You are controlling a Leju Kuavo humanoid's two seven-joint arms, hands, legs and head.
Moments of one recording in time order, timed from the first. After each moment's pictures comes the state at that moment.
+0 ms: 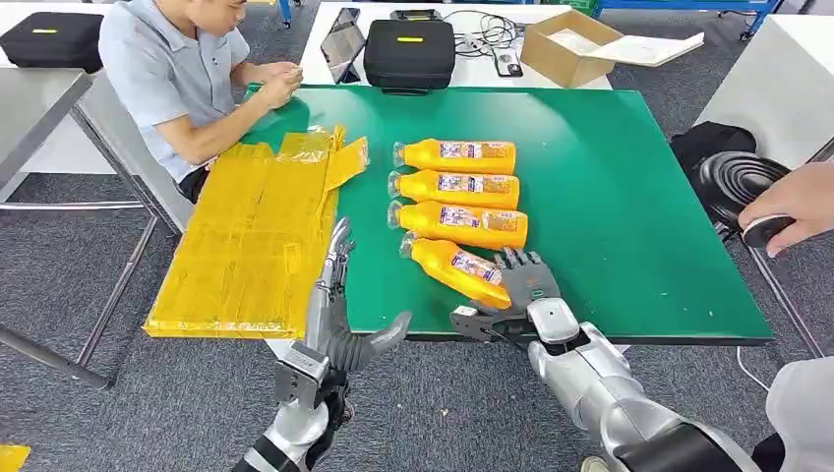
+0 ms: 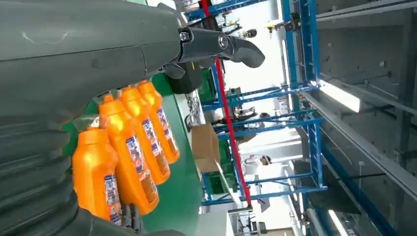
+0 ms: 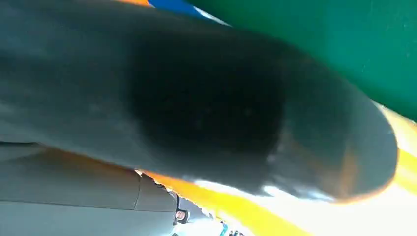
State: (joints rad) left arm -0.15 -0.22 -0.52 -1.28 0.00 0.41 -0.67; right arm -0.68 0.00 0.62 -0.34 1.27 -0.13 -0.04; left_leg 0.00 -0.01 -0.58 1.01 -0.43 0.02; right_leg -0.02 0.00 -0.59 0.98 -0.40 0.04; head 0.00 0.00
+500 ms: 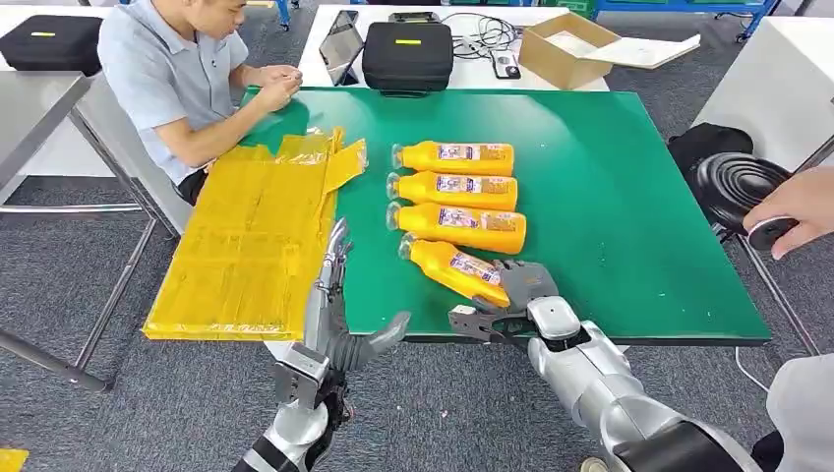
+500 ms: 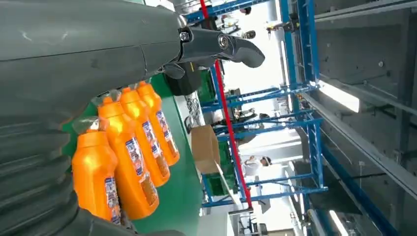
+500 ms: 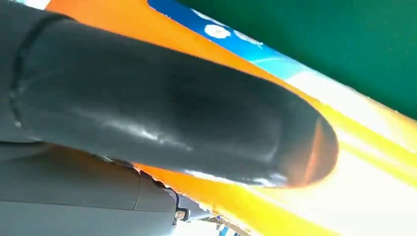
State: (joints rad) left arm -0.15 -0.22 -0.51 -1.28 0.00 0.40 -0.67; right arm -0.68 0.01 0.61 -0.34 1.22 -0.09 -0.11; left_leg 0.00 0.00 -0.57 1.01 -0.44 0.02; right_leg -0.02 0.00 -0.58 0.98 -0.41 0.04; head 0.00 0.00
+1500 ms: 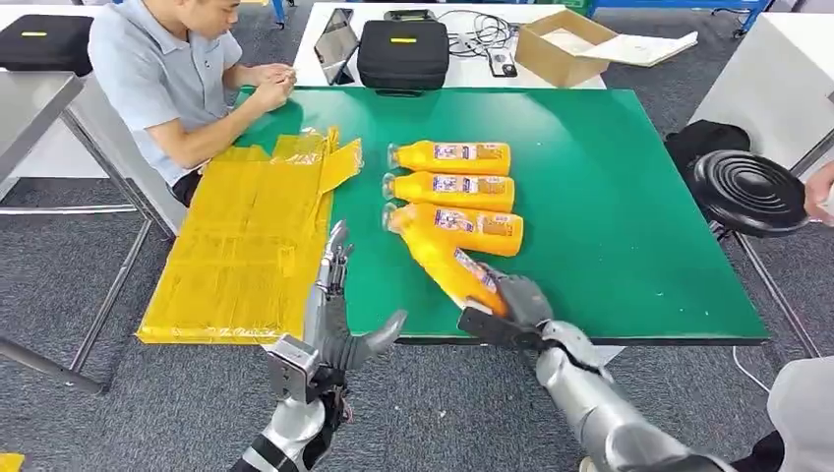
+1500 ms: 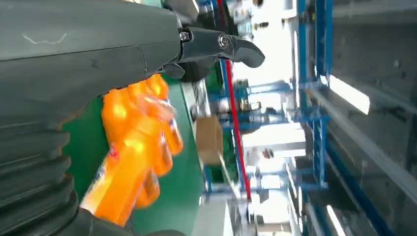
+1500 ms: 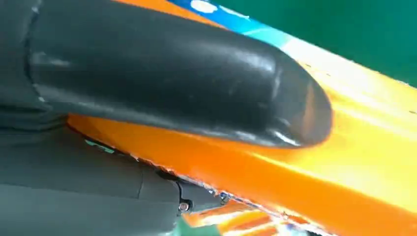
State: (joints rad) left arm -0.15 -0.23 -0.48 -1.27 0.06 0.38 -0.67; right arm -0.55 0.05 0.32 -0.39 0.69 -0.21 -0.68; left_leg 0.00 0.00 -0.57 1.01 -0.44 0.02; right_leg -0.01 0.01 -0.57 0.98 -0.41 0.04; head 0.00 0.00
